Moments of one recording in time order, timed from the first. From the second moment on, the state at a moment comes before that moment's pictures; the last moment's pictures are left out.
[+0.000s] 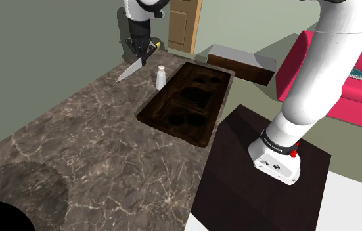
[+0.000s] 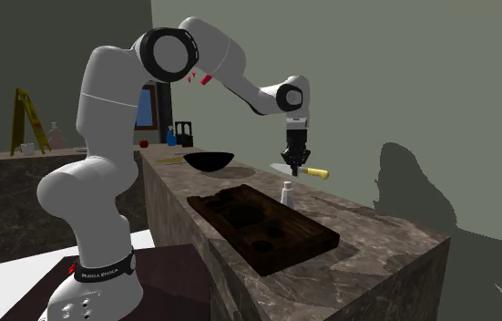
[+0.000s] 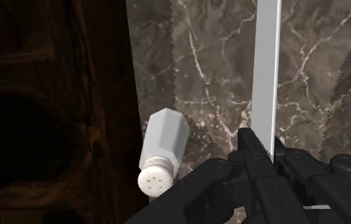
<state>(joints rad) -0.16 0.27 0.56 -1.75 -0.18 1.97 1.68</state>
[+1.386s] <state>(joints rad) -0.09 0.08 0.65 -1.82 -0.07 1.88 1.80</state>
